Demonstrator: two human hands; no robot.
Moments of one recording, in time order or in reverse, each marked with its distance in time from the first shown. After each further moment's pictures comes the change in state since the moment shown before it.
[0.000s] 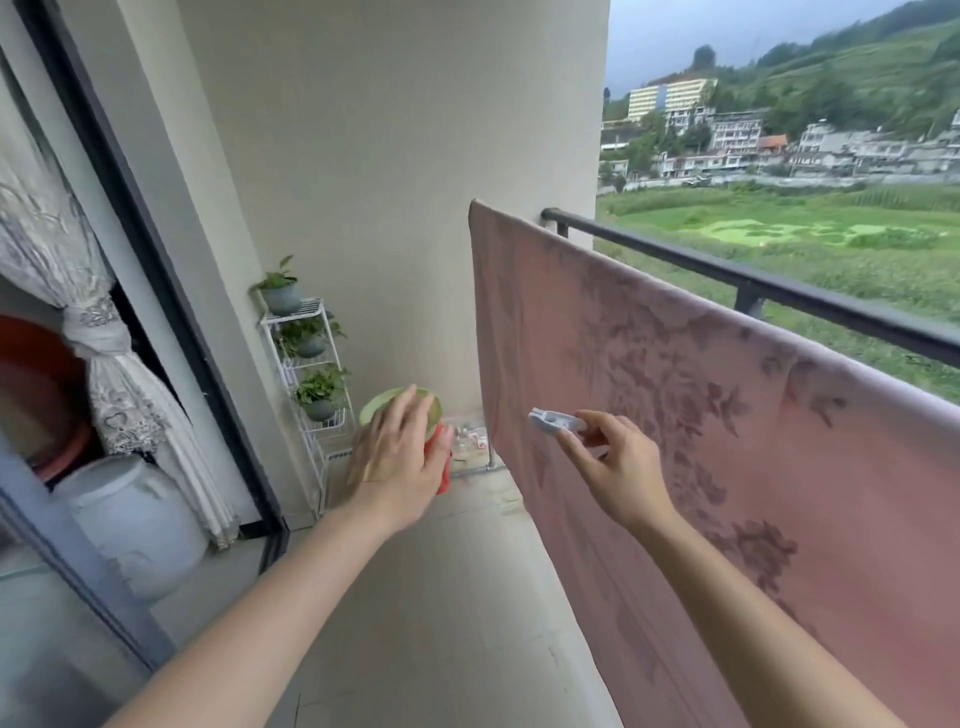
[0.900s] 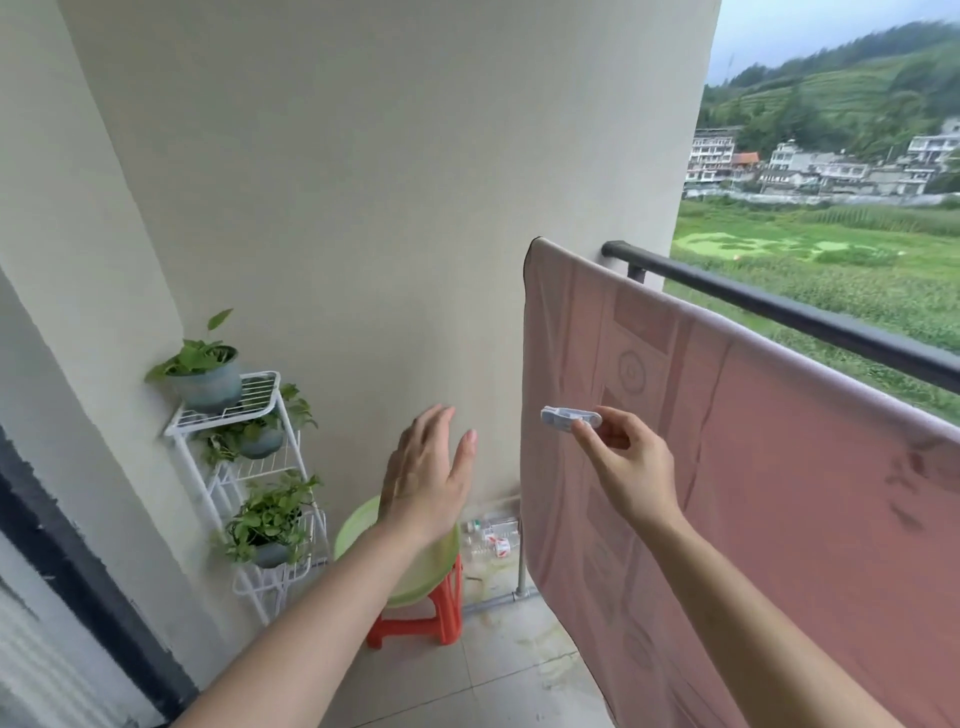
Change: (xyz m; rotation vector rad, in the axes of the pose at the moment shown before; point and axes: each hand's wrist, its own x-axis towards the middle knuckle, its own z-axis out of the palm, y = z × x) left_hand 0.573 -0.271 0.198 -0.275 0.033 -0.027; right_hand 0.528 0.054 0.368 0.238 0.096 0.227
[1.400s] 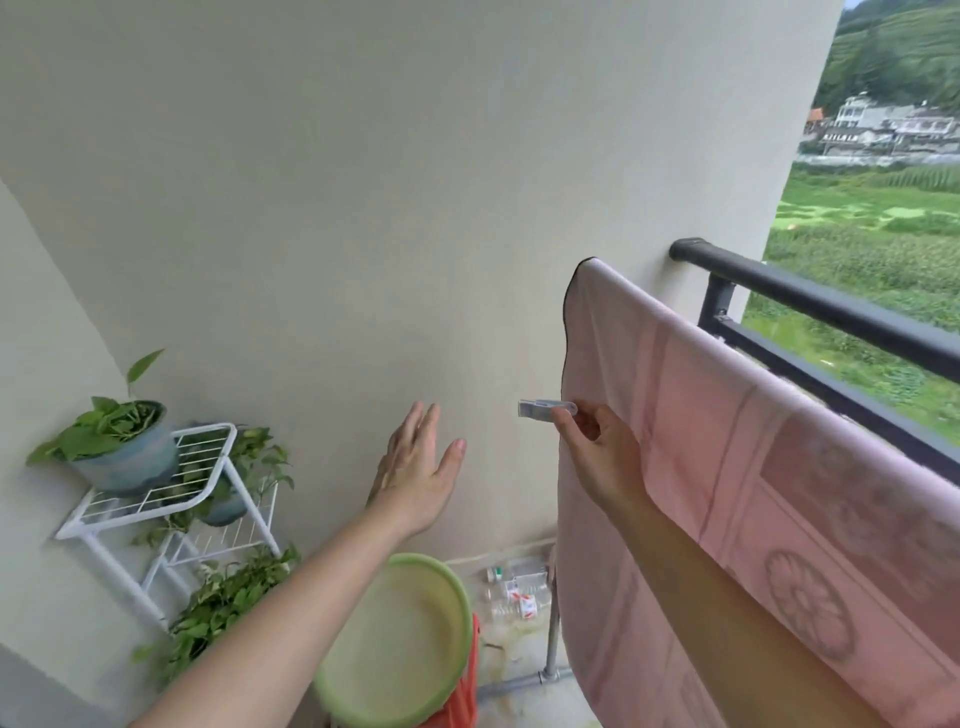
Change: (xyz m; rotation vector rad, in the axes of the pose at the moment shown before) left_hand 0.289 -0.107 0.132 0.066 -0.186 -0.142; right_hand 0.295 0.080 0.154 0.083 -0.138 0.061
